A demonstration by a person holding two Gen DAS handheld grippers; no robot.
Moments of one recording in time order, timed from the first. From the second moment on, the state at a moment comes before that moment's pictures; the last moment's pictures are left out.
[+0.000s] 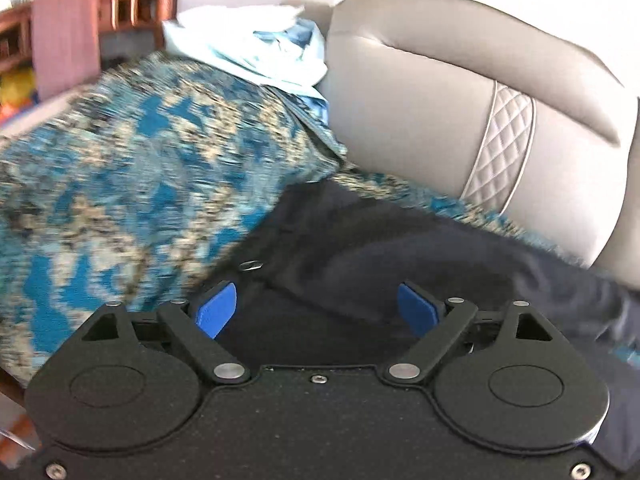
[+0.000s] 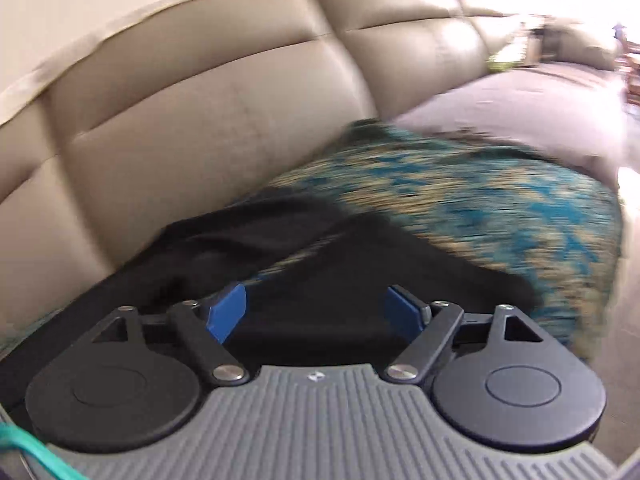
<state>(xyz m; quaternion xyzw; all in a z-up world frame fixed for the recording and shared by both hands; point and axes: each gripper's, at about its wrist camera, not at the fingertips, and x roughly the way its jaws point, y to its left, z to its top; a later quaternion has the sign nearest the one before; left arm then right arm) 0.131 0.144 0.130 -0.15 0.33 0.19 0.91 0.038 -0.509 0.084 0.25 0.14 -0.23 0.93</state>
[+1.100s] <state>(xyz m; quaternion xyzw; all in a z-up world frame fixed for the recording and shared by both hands) 0.441 0.136 0.013 -0.15 0.41 0.37 0.82 0.138 -0.403 0.098 0.17 0.18 -0.11 0.96</state>
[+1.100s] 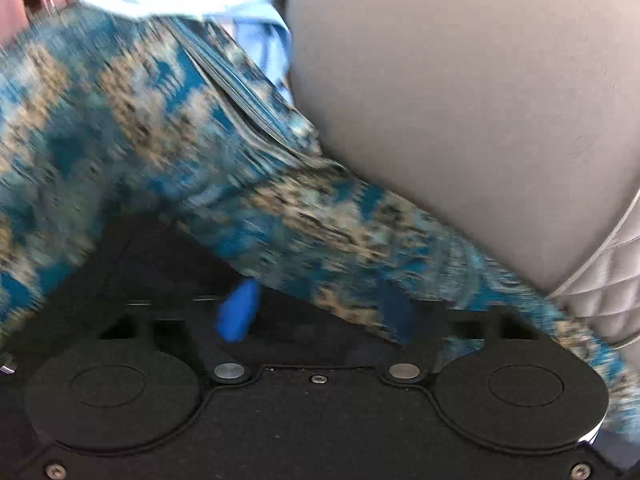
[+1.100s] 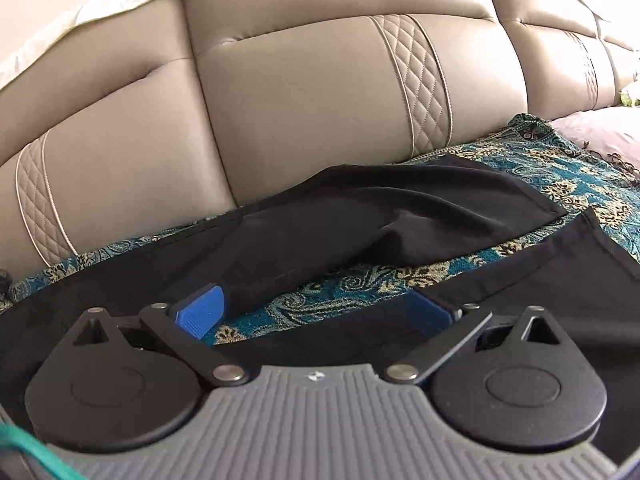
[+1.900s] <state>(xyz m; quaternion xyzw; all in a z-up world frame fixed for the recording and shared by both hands) 0.436 0.131 0.015 -0.17 0.42 0.34 0.83 0.141 -0.360 0.106 0.19 0.17 -0.06 0.97</state>
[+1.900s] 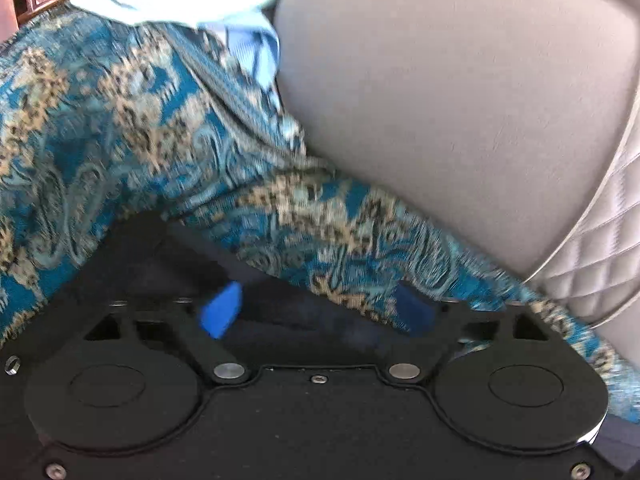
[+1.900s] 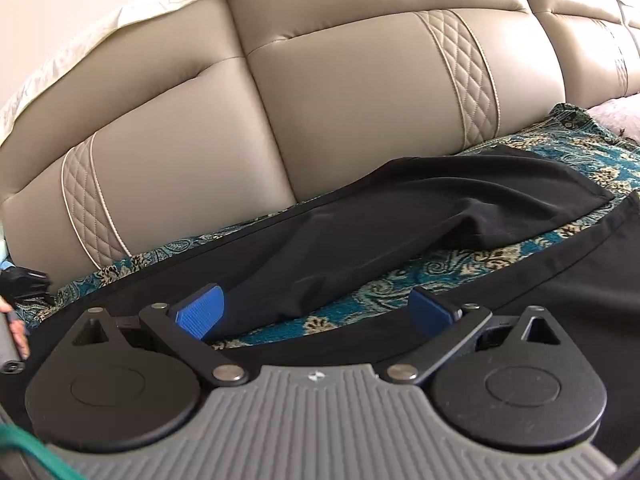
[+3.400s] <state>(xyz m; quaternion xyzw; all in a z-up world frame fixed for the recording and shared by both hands) 0.422 0.185 0.020 -0.19 0.41 0.32 0.83 0.424 -0.217 0.140 0.21 0.42 -0.08 0.88</state>
